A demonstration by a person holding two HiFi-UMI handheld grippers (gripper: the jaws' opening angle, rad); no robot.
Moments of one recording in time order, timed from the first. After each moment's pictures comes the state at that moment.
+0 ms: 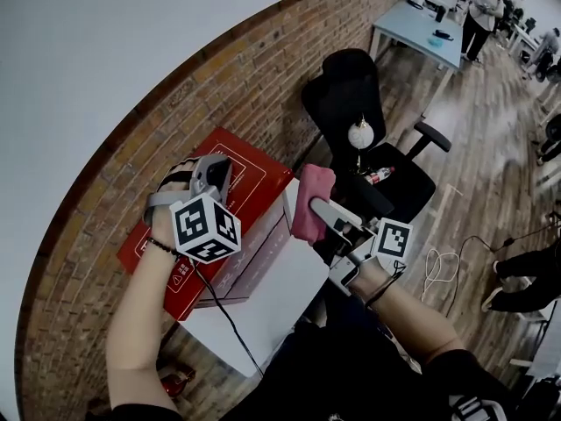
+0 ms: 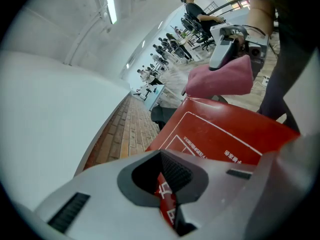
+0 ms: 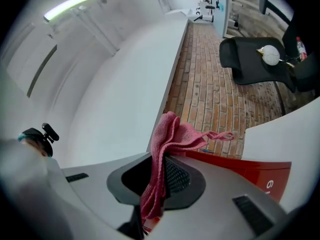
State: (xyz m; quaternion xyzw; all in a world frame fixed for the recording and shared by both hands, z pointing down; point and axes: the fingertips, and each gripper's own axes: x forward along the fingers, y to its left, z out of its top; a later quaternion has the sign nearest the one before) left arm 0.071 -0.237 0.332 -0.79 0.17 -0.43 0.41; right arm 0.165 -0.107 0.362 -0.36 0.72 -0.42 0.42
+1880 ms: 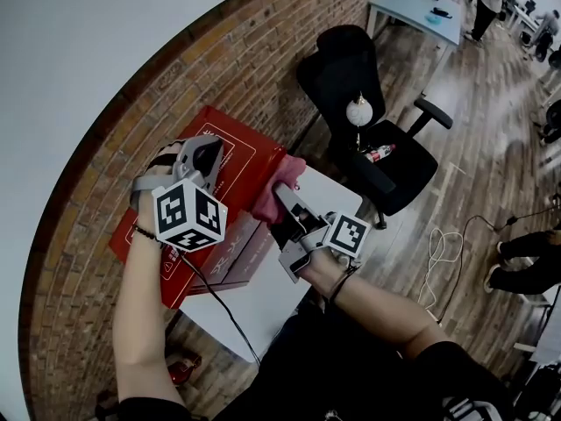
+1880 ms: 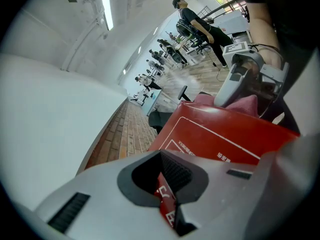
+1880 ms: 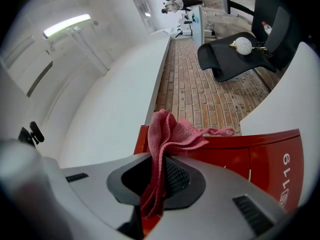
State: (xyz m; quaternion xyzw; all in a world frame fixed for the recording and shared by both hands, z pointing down) left arm 0.075 -0.224 0.332 -0.80 0.14 -0.41 0.43; right arm 0.124 -0.136 0.412 -0.40 0.64 -0.43 0.50
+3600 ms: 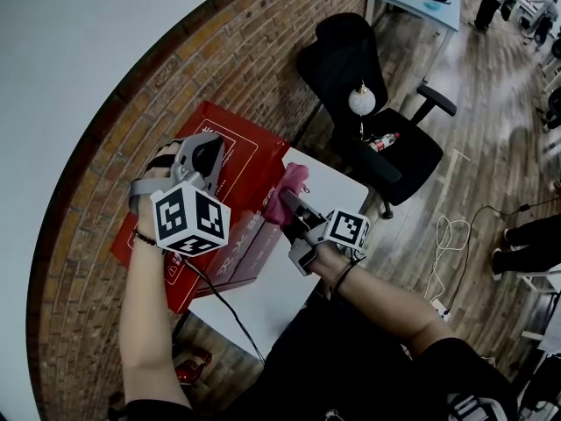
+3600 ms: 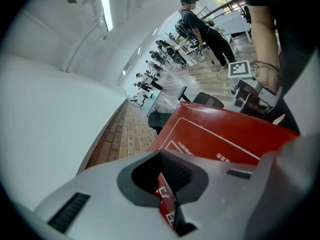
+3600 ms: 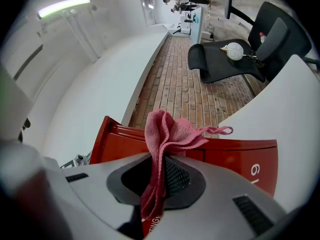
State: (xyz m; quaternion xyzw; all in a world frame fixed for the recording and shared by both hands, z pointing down) left arm 0.076 -0.223 0.332 -0.80 0.14 -0.40 0.43; right arm 0.122 -0.143 0.500 -0.46 0.62 -0.48 0.42
